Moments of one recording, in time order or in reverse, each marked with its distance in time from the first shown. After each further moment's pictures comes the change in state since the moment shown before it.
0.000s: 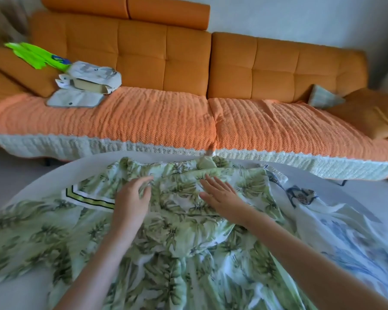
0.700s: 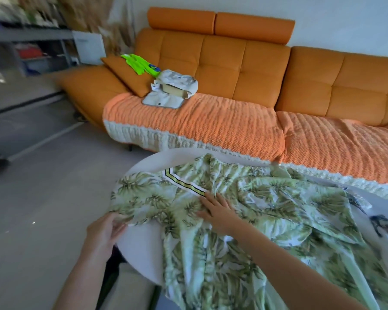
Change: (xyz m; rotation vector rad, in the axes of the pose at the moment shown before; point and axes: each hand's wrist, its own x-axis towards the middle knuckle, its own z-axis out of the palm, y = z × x) left_hand -0.110 -0.146 -0.179 -1.052 0.405 -1.011; right_hand 0.041 -0.174 0.097 -0.282 -0.206 -0.165
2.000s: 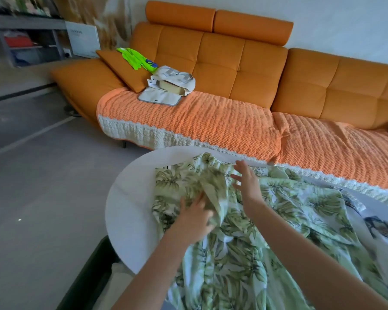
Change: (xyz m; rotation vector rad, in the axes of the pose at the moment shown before) left_hand -0.027 -0.067 0.139 1.781 -0.675 1.009; right_hand -0.023 0.006 -0.072 1.344 0.622 0.276
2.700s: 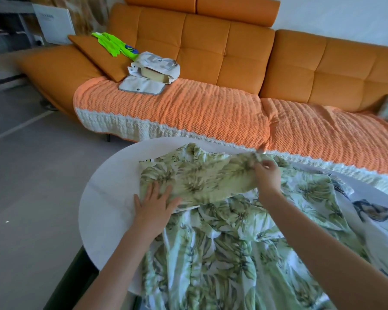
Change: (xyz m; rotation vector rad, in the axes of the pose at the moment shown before) left_hand -0.001 -0.039 0.001 -0.129 -0.093 -0.377; right_hand 0.035 0.013 -0.067 -0.067 0.392 0.077
